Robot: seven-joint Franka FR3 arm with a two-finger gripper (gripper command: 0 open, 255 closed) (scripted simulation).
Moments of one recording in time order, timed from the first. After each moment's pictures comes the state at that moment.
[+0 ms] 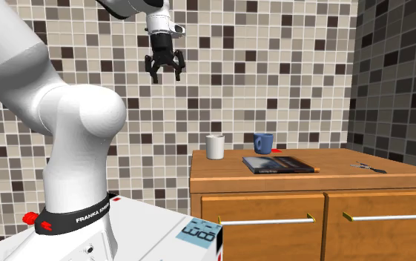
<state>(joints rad) 0.01 -0.76 0.05 -2.33 -0.01 1.69 -0.12</state>
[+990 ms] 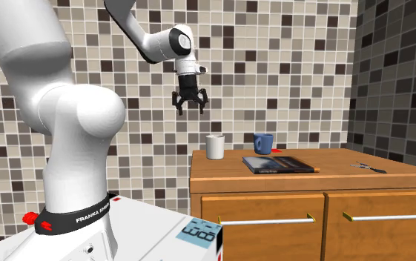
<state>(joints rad) -0.02 -0.42 -0.02 -2.40 -0.05 2.11 -0.21</state>
